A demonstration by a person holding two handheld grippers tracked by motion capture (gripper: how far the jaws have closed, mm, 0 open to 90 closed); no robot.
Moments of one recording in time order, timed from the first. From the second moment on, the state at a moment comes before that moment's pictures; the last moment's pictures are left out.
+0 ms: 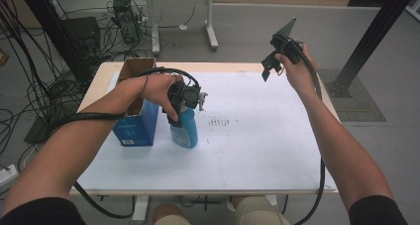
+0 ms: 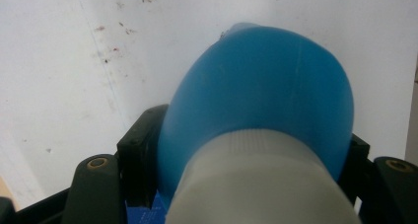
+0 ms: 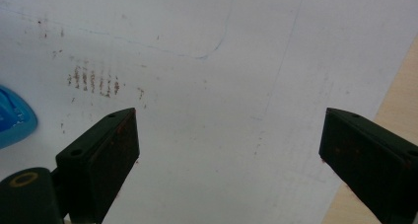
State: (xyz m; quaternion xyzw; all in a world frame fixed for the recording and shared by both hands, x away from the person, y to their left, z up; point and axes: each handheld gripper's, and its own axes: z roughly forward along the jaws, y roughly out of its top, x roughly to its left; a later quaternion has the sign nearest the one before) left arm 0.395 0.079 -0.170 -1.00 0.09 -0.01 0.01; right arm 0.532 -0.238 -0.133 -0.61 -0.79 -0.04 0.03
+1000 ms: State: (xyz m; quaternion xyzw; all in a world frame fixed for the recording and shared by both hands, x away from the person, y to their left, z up) left arm 0.396 0.081 -0.170 -1.00 0.10 -0.01 0.00; right arm 0.532 -0.234 -0.134 -0.61 -0.79 -0.04 0.03
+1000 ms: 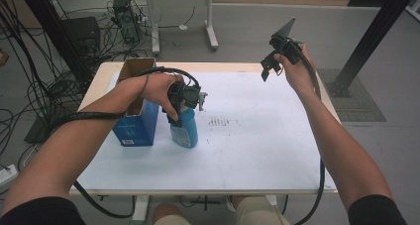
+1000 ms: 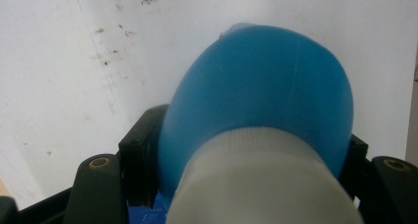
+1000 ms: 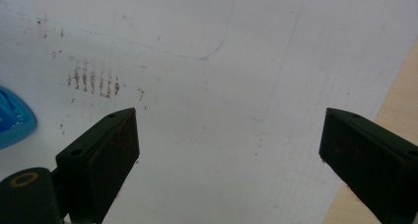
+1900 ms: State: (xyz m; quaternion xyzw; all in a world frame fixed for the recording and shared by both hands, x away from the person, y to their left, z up) left arm 0.397 0.081 -0.170 -0.99 0.10 -0.01 0.00; right arm 0.532 -0.231 -0.134 -0.60 -0.80 -0.04 0.03
